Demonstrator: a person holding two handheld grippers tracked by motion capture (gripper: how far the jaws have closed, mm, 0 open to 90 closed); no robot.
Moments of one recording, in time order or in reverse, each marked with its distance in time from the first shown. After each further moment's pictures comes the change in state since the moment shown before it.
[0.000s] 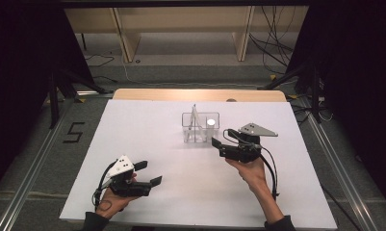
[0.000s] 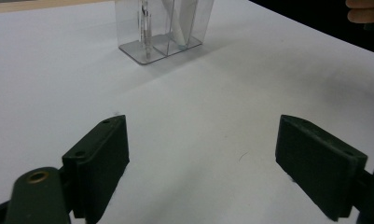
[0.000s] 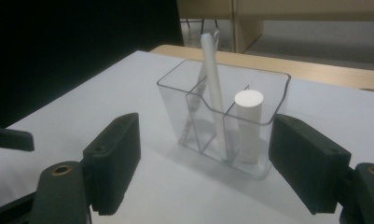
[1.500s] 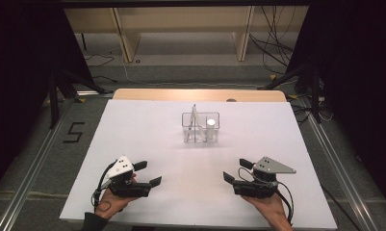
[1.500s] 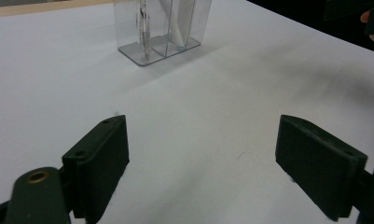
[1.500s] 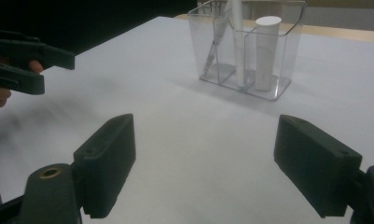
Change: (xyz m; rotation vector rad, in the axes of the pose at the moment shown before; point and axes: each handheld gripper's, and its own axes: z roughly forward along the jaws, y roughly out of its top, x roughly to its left) left arm -0.002 0.000 -0.003 -0.003 0.001 0.015; right arm 0.011 -0.068 -0.061 0.040 0.054 -0.051
